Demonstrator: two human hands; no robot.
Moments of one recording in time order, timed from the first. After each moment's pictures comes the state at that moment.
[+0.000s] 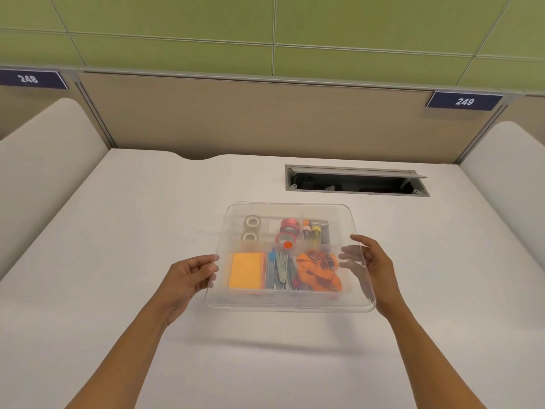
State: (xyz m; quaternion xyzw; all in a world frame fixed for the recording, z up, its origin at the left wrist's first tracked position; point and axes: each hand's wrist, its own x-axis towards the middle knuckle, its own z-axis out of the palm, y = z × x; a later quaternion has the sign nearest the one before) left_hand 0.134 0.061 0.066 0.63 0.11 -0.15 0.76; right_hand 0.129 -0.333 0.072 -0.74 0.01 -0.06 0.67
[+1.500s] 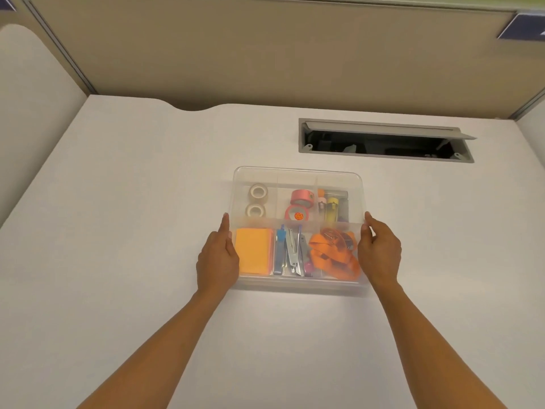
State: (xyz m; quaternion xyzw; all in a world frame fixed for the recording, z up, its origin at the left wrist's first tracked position) left_hand 0.168 -0.013 0.014 0.93 0.13 0.04 0.34; right_hand 0.187 -0.312 0.005 -0.90 0.22 -0.11 0.37
